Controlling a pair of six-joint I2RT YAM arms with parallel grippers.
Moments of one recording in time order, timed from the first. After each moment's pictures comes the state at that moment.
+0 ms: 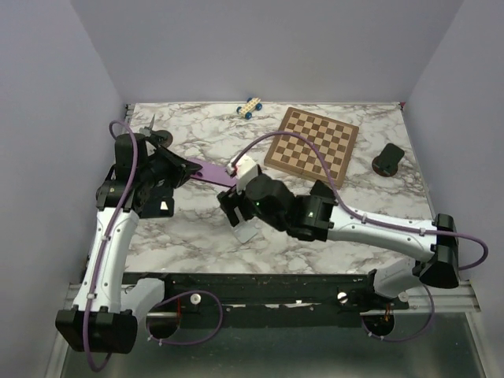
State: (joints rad) left arm -0.05 1.05 1.11 -0.70 0.43 -1.01; right arm 1.18 1.45 1.31 -0.31 0.38 0.21
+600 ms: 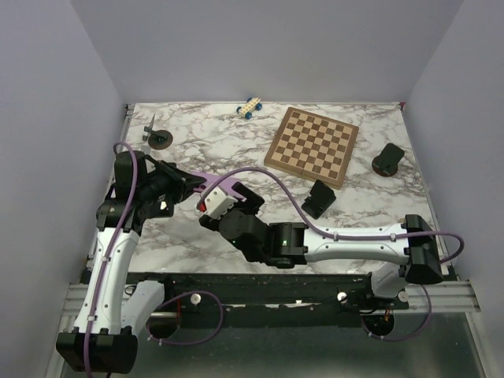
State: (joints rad) left arm -0.05 0.87 0.96 -0.66 0.51 -1.16; right arm 1.44 1.62 1.34 -0.12 0.94 -0.21
